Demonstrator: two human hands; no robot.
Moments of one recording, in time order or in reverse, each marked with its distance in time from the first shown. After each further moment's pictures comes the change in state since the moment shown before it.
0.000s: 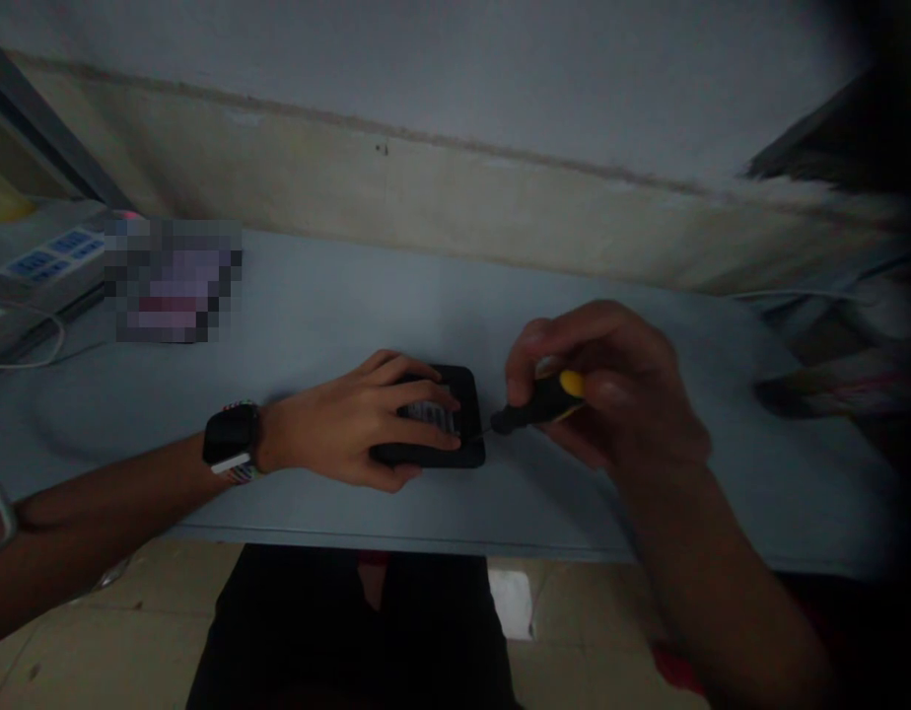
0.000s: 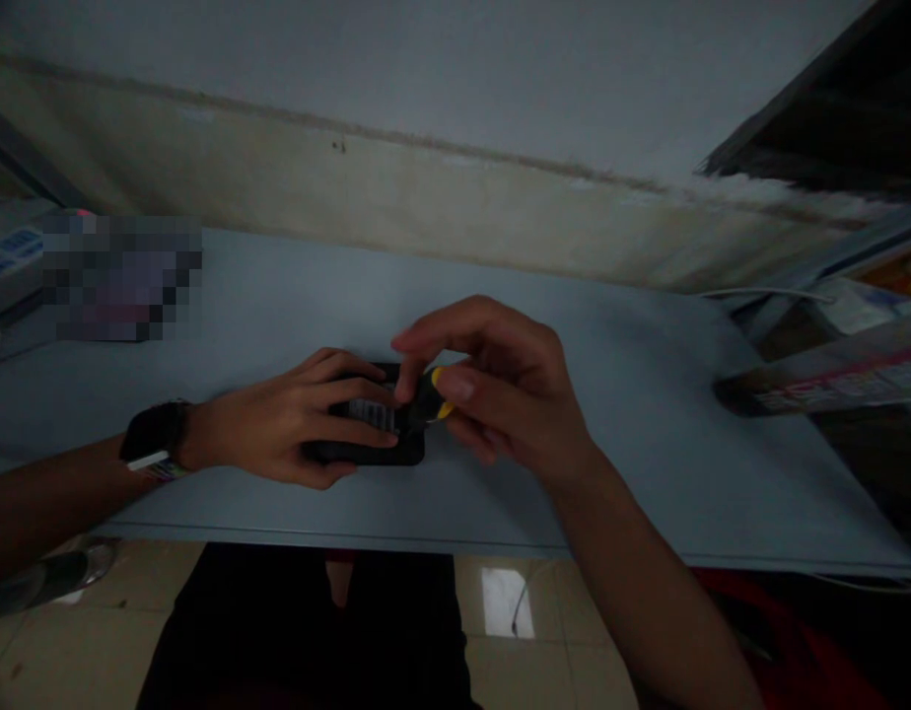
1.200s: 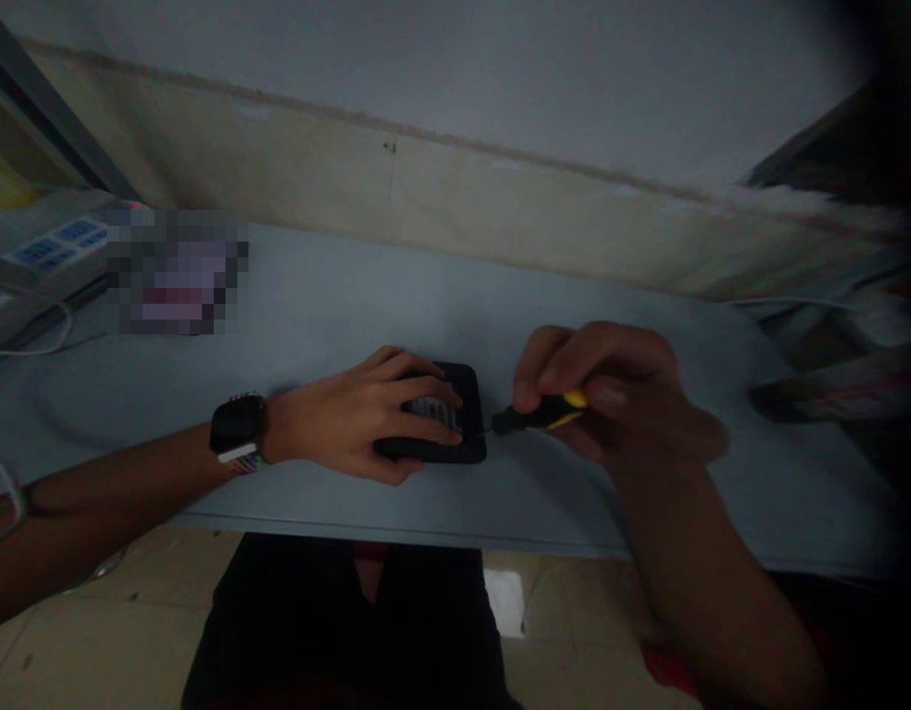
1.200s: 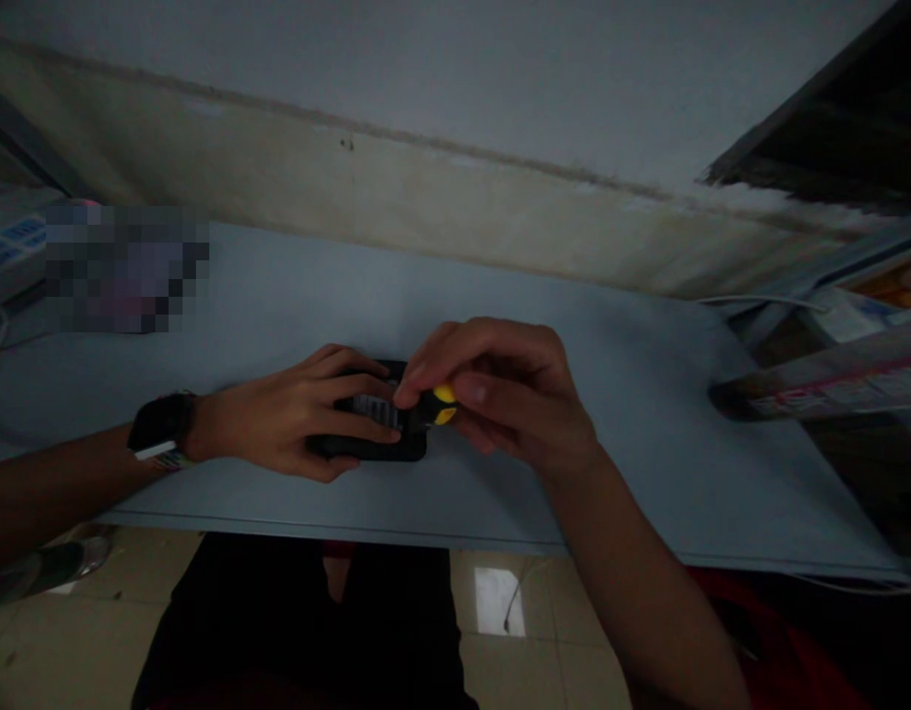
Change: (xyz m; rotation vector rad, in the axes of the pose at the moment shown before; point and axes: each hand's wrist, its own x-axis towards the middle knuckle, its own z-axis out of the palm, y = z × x) left_hand -0.001 0.000 0.002 -0.013 0.002 -0.014; right_hand 0.004 0.001 -0.003 0.005 -0.091 -0.027
